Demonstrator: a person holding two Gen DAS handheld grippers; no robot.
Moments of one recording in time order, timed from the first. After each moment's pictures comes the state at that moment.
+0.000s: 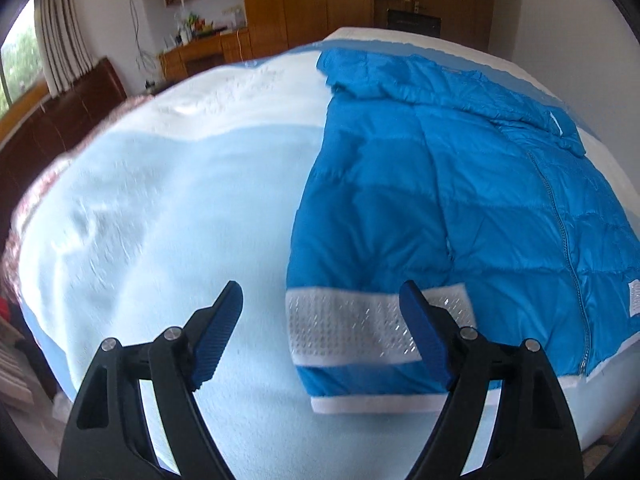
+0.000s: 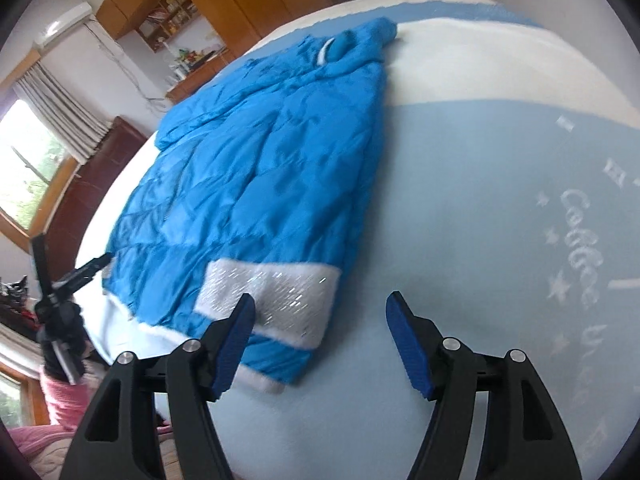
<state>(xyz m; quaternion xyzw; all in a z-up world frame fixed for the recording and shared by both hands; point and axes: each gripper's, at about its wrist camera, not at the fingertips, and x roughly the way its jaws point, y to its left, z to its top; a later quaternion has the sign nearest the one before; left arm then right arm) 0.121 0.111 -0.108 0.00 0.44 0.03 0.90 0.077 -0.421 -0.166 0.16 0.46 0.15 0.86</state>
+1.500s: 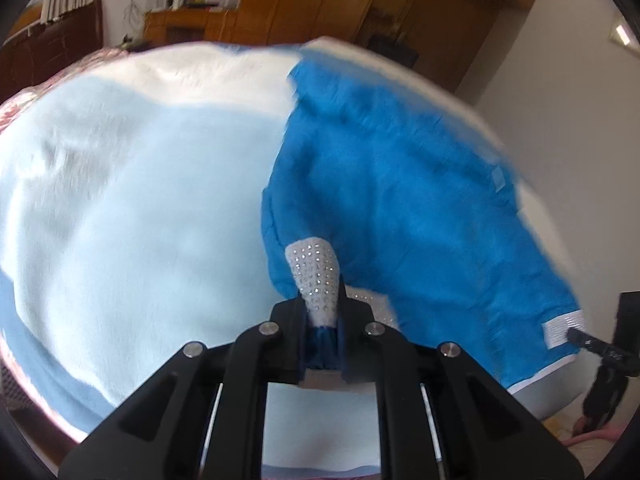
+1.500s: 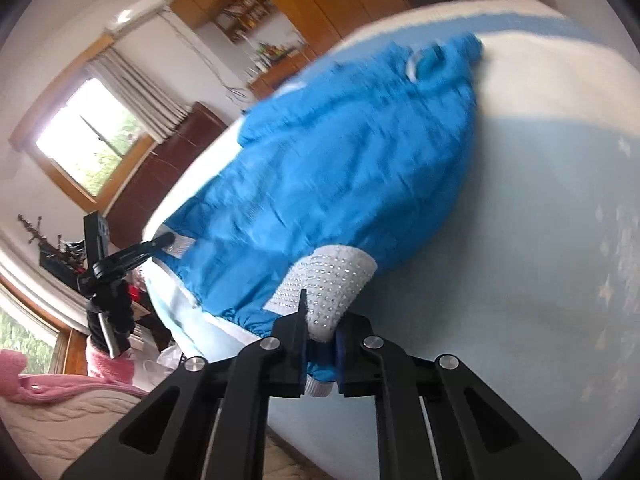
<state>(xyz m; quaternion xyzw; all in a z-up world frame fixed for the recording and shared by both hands) 0.099 0.122 -0.072 -0.15 0.40 -0.07 0.90 0.078 -0.423 -0.128 0.16 0.41 0.29 0.85</state>
